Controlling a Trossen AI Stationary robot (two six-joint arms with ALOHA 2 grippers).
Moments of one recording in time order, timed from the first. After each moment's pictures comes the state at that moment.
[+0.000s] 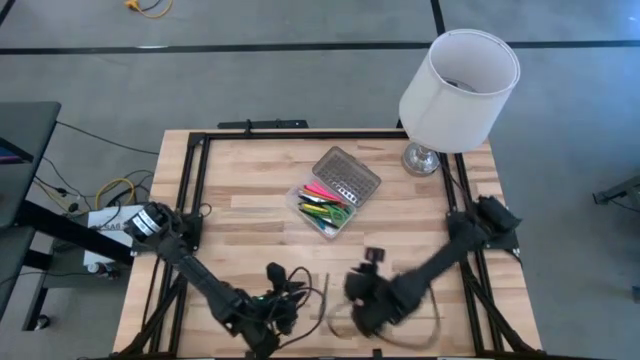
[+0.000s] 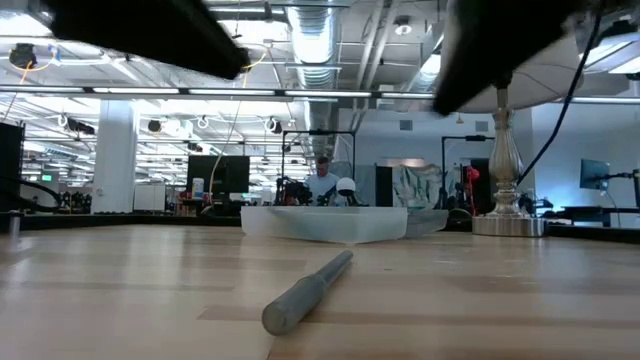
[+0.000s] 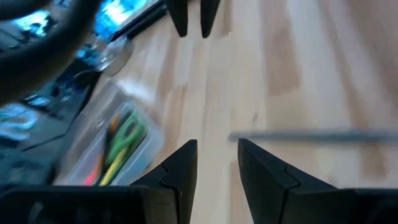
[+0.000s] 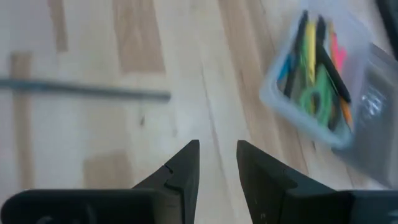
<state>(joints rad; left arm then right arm) -0.78 1.91 1.25 -0.38 -1.01 -0.30 0.66 1.95 1.51 -0.98 0.65 0.67</state>
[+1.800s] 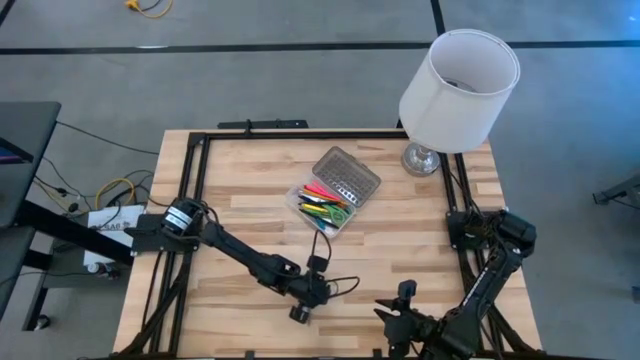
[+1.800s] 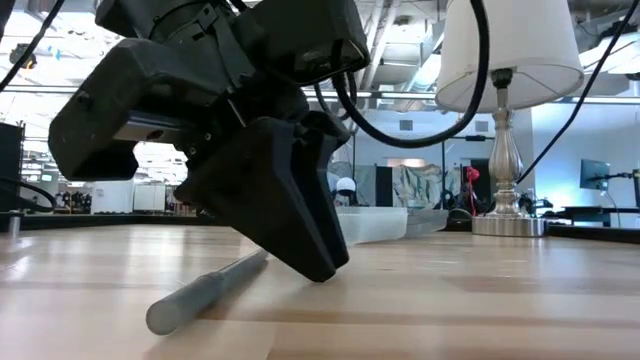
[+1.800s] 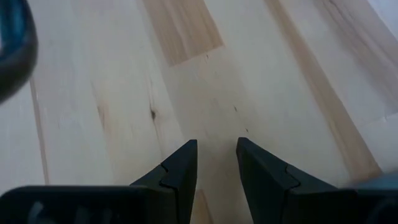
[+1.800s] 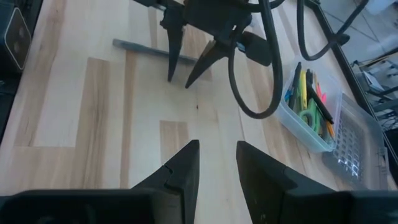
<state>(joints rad) -0.45 2.07 1.26 -0.20 -0.14 0.00 1.01 1.95 1.51 -1.07 0.90 0.85</state>
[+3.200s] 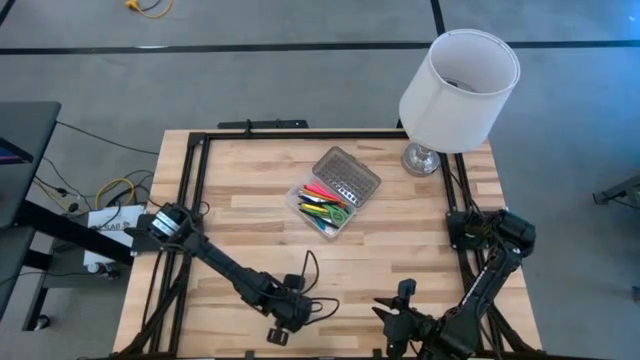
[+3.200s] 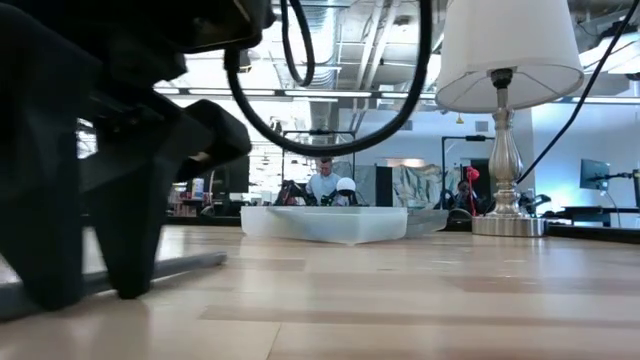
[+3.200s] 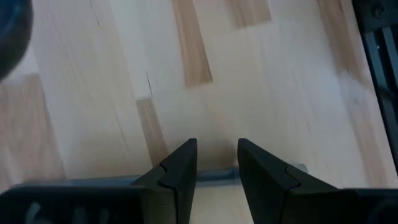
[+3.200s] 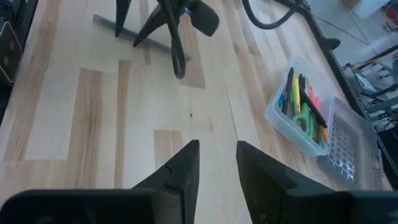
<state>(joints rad) -0.60 2.03 1.27 -0.44 0.02 -0.37 1.00 1.95 1.51 -1.06 0.93 0.86</state>
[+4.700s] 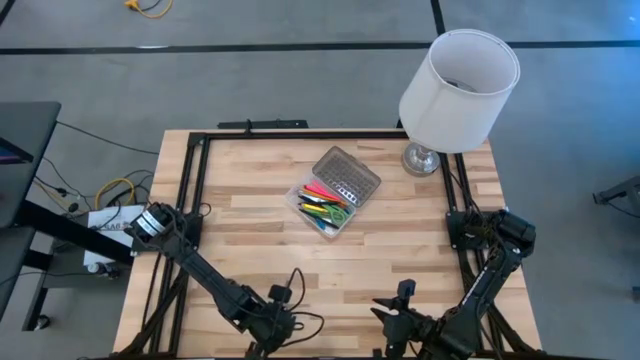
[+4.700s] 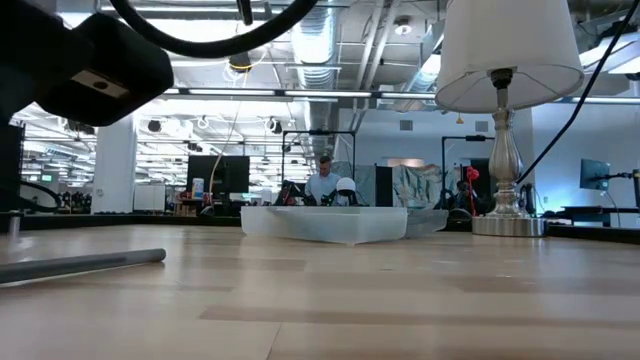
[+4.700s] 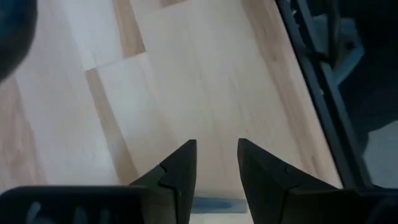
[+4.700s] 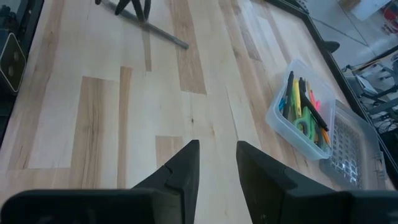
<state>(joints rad) -0.73 1.93 1.27 -0.46 -0.11 -0.39 1.00 1.95 1.51 -1.04 0.95 0.86</state>
